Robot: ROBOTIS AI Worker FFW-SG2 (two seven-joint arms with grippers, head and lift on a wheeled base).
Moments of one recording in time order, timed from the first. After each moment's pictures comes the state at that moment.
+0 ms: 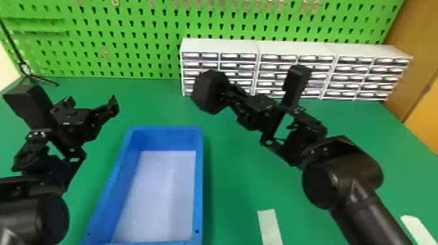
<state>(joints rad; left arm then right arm) -0.04 0.06 0.18 -1.83 0.17 0.26 -0.19 -0.32 -0.21 0.35 -1.65 -0.55 0.29 0.33</state>
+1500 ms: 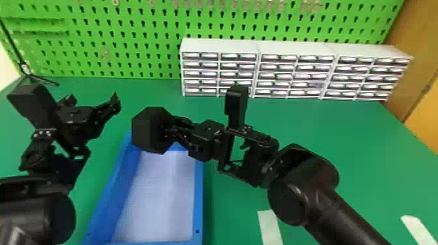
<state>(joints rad) -0.05 0.06 0.16 -1.80 0.18 0.21 -0.15 -0.41 -0.25 0.66 -1.62 -0.69 0.30 0.33</state>
